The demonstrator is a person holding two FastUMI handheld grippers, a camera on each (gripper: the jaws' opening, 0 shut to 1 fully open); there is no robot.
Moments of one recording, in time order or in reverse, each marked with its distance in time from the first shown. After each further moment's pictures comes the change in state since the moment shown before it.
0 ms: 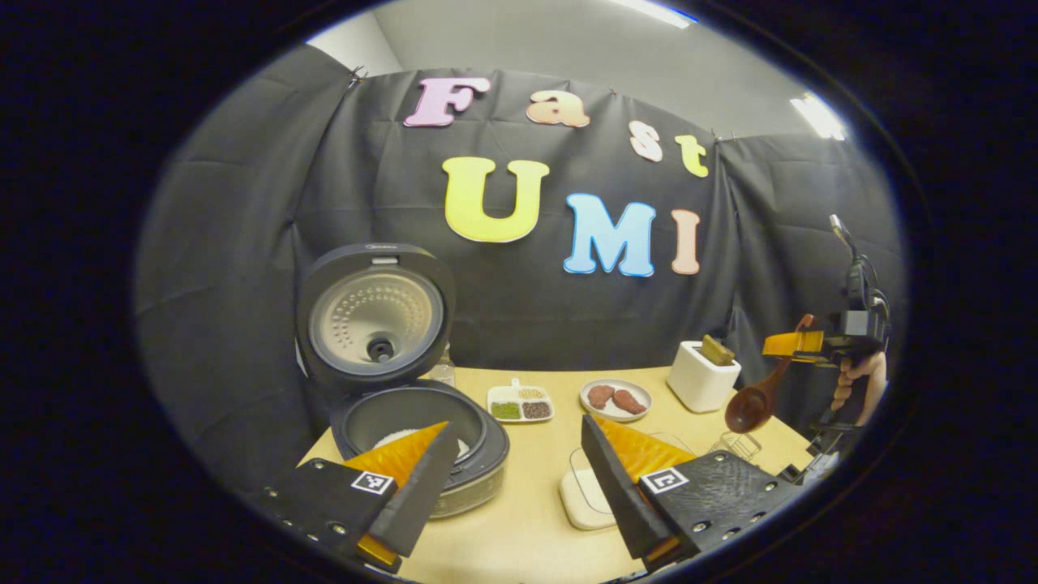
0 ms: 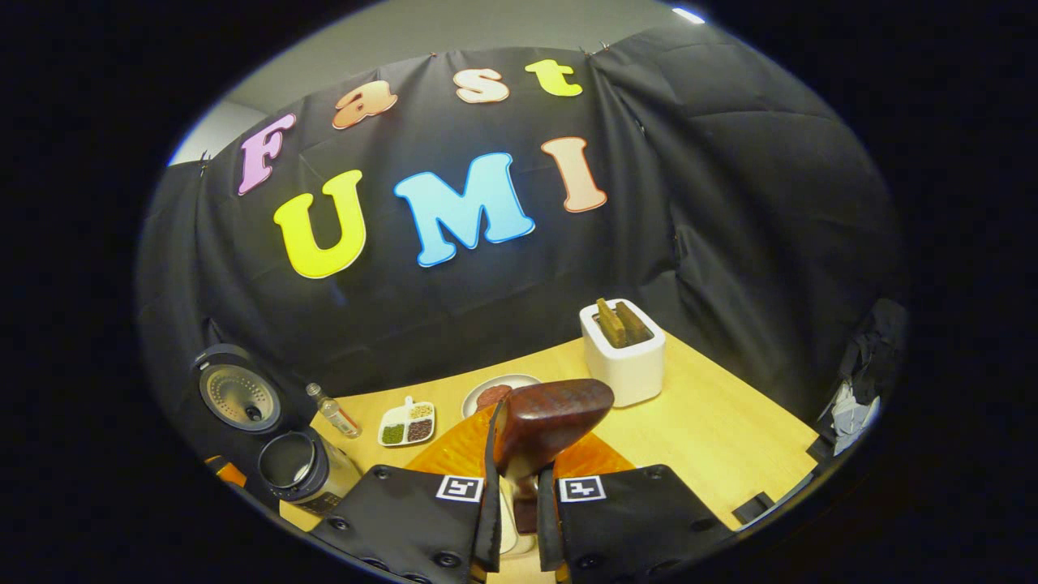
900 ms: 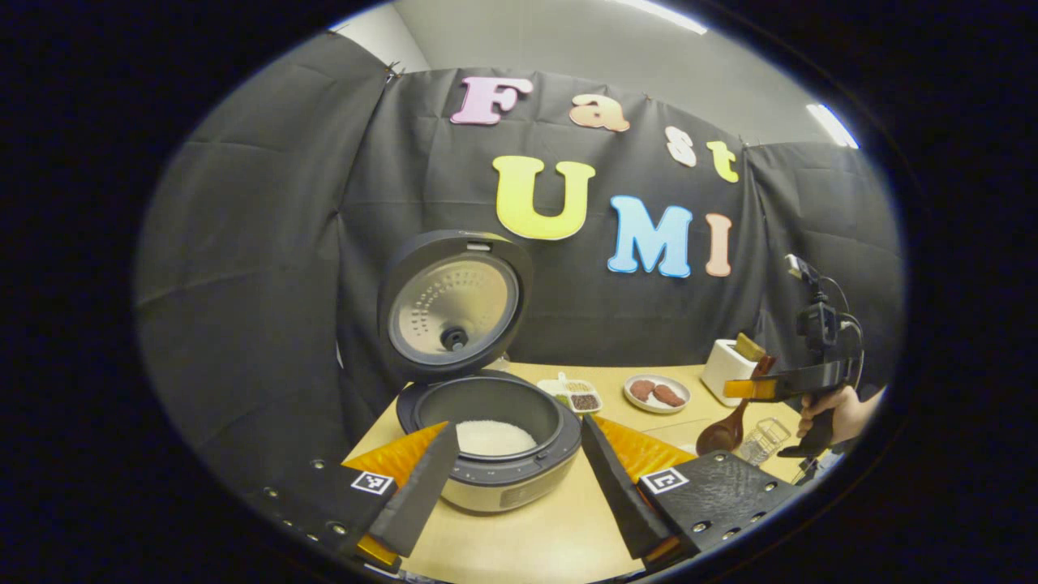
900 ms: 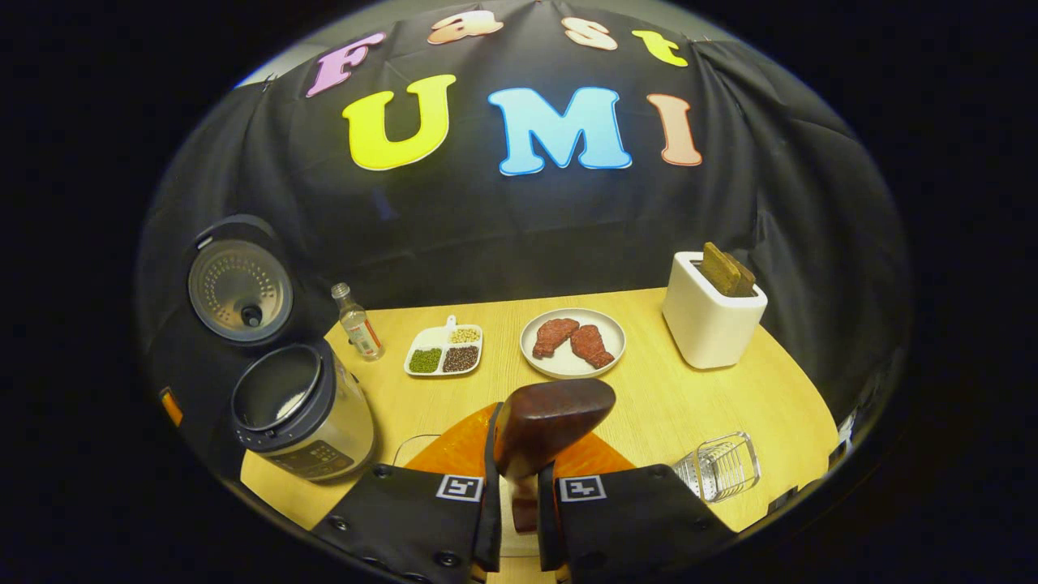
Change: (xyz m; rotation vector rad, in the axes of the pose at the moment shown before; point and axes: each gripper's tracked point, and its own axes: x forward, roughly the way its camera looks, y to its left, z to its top) left arm -0.025 0.088 -0.022 -0.025 0.012 0.088; right arm 0.058 0.085 -0.118 -0.246 0.205 0.093
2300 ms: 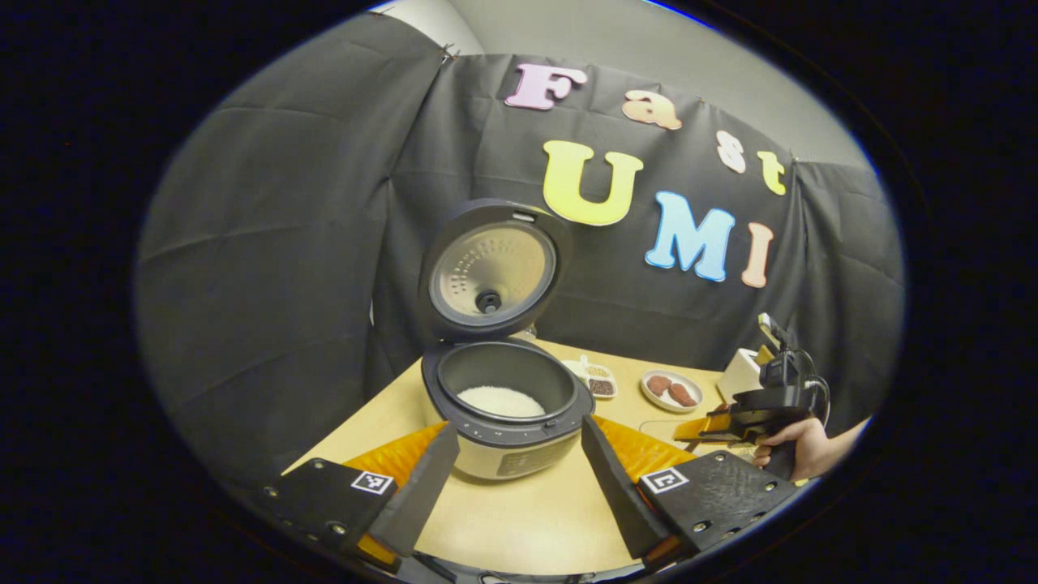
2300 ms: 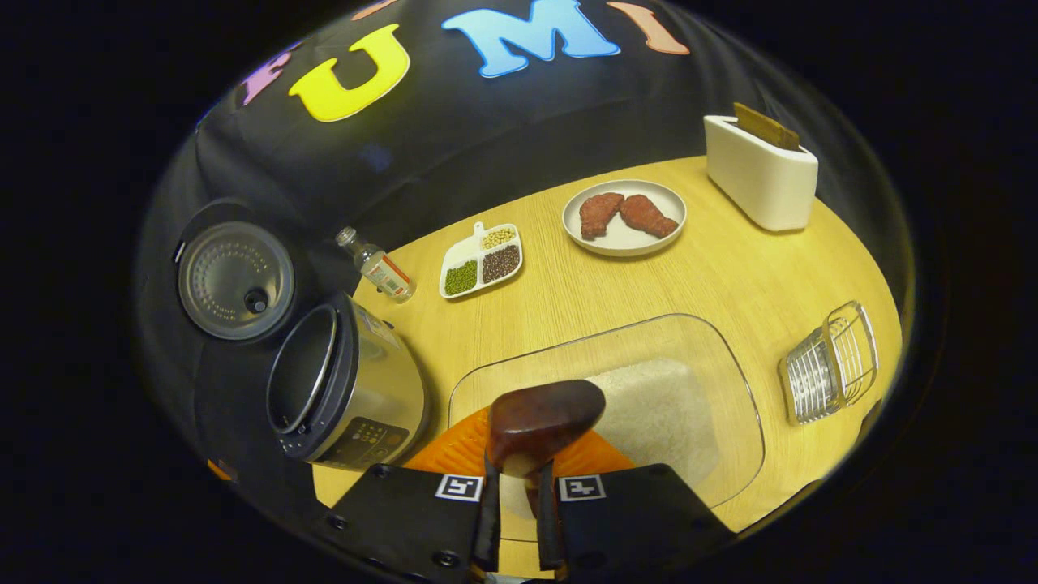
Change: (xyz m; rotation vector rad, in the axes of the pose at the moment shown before) left arm -0.030 0.006 -0.026 -0.126 0.067 0.127; right arm 0.022 0.076 -0.083 0.315 0.360 0.139
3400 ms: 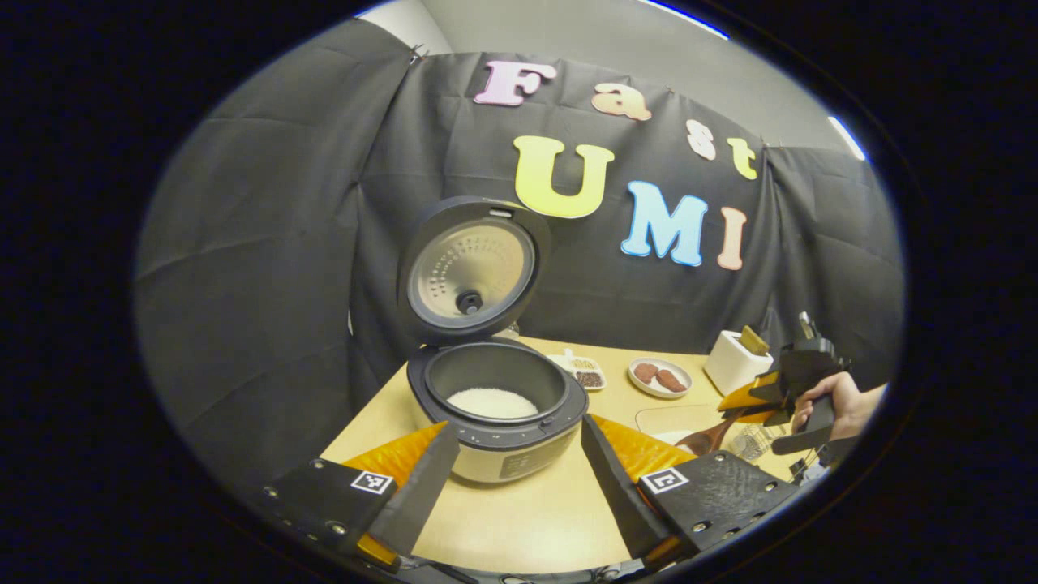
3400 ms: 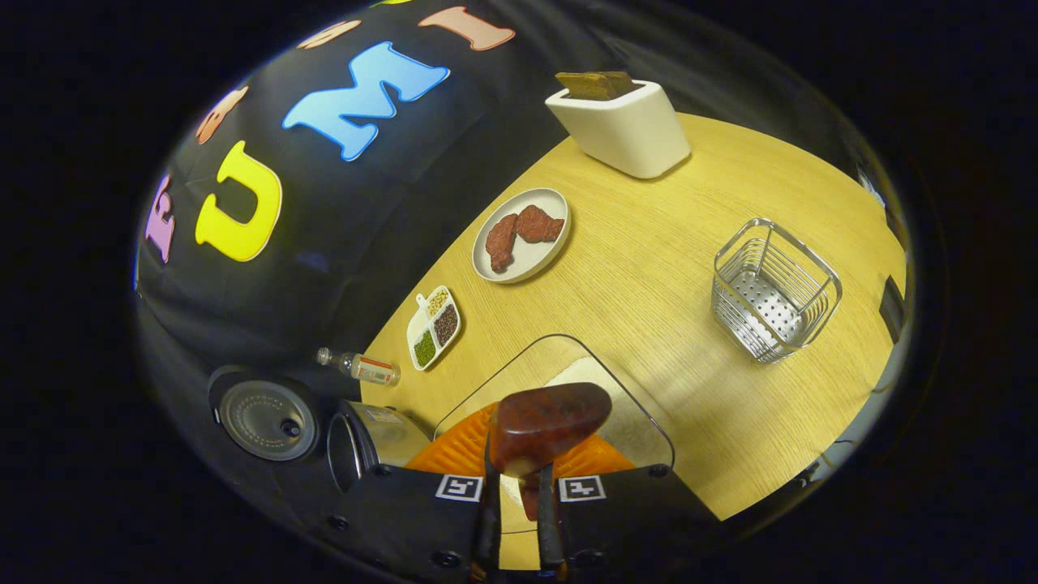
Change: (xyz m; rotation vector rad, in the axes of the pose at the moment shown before) left arm 0.009 -0.006 0.000 0.088 0.011 -0.094; right arm -0.053 -0.070 0.029 0.482 -0.083 -0.005
